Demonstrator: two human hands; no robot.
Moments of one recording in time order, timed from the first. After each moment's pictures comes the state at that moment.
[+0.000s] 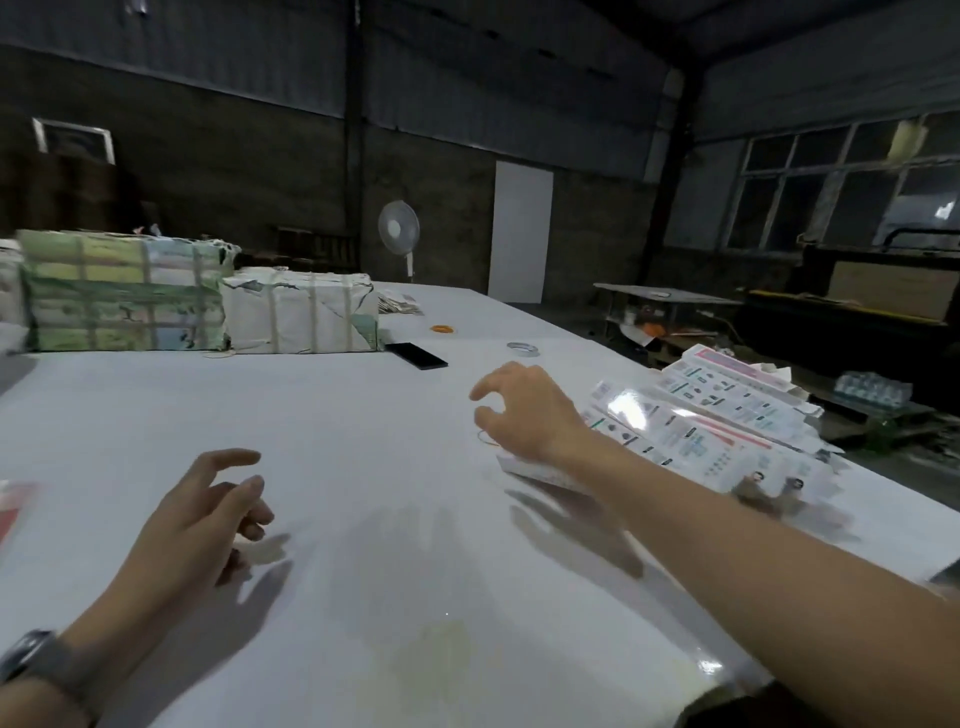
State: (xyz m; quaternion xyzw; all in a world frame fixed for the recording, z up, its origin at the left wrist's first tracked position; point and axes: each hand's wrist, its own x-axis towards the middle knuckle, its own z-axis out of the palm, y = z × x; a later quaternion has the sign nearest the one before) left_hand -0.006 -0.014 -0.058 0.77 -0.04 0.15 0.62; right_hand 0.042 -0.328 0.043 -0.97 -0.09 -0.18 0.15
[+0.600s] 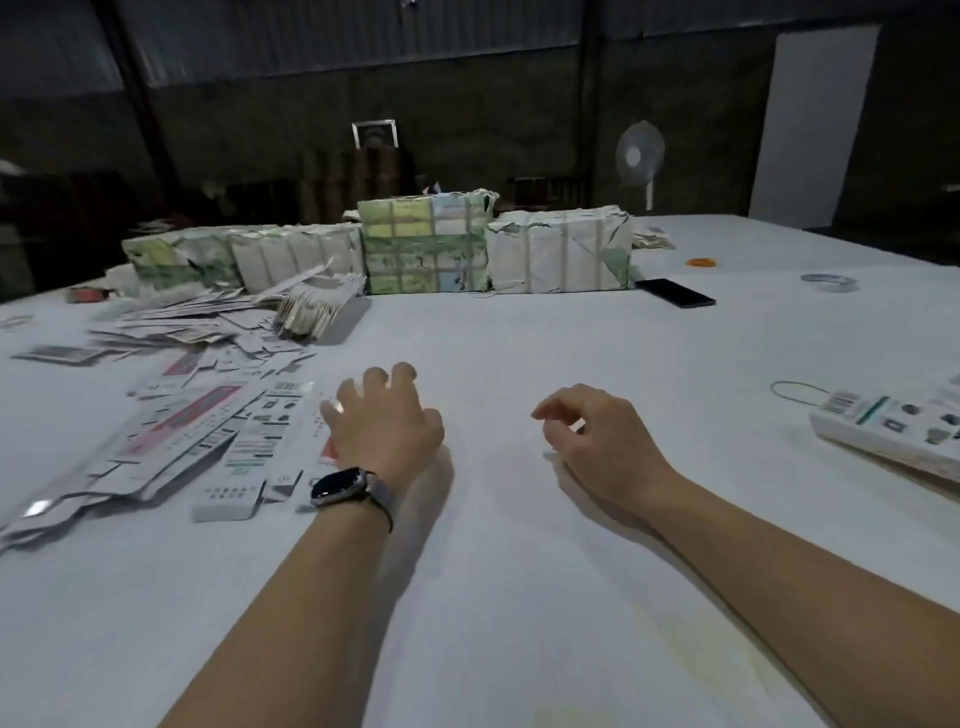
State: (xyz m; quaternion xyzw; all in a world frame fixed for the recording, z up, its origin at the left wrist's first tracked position) left_hand -0.007 0.055 -0.037 0.95 0.22 0.19 0.11; right_hand 0.042 -0.159 -0.055 -0.86 -0.28 -0.11 0.42
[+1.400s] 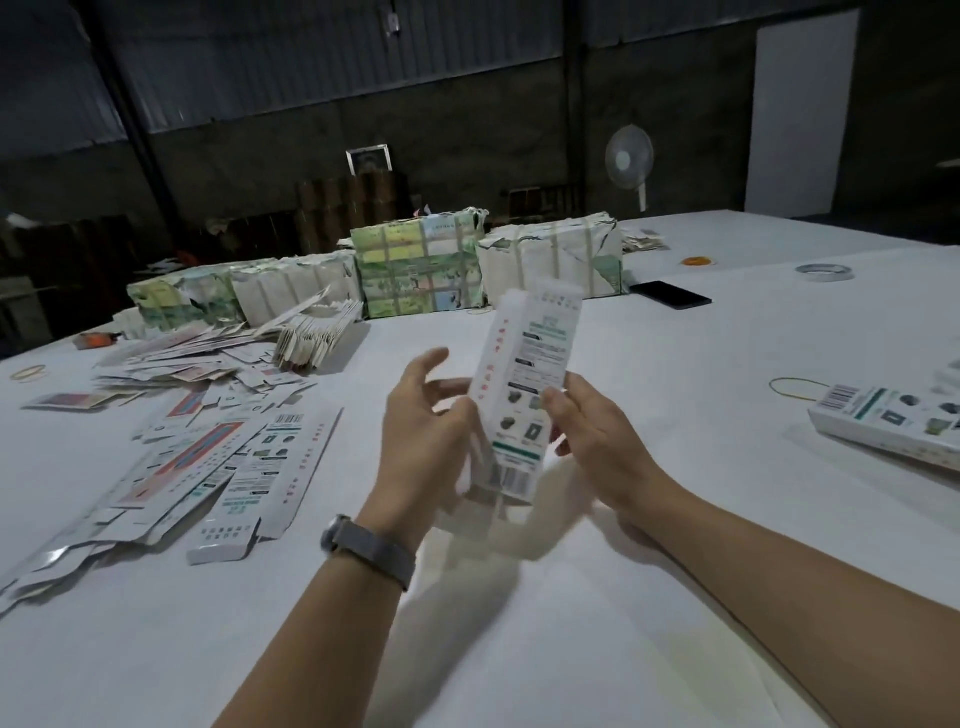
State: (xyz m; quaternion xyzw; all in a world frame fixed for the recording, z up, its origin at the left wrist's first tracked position) left_hand -0.029 0.003 -0.005 0.75 0.06 0.27 0.60; right_hand 0.039 -0.153 -0.049 -0.74 -0.26 -0.04 0.62
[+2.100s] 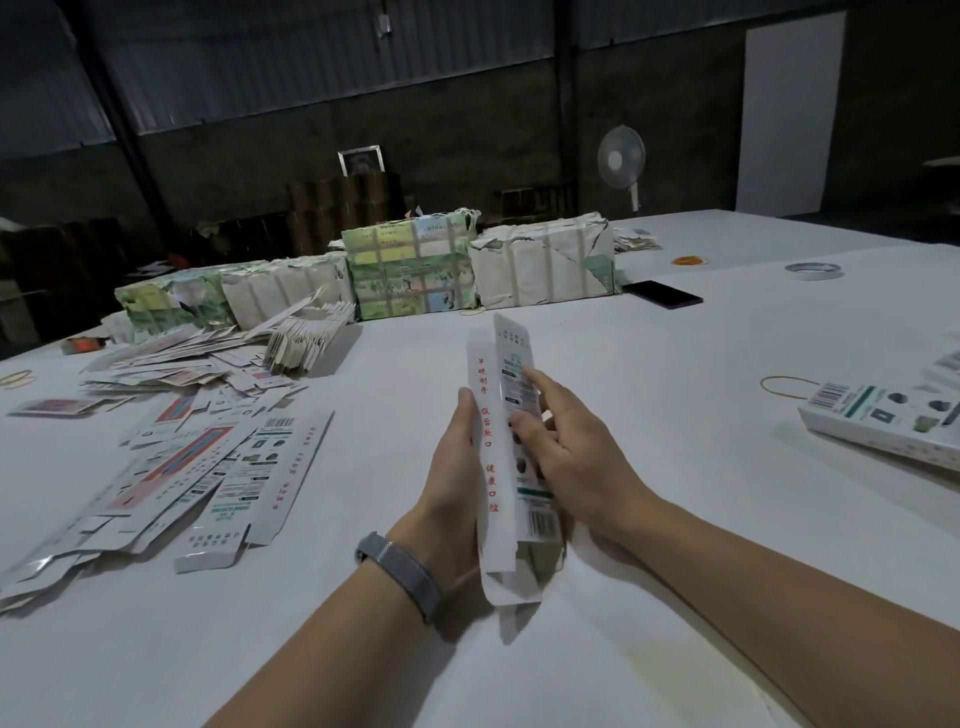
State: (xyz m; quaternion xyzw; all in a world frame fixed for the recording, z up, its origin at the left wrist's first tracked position) left_hand -0.028 -0.025 -0.028 0.56 0.02 0.00 0.83; right_hand 0.028 -0.146 -0.052 -0.79 -0.28 -0.08 0.55
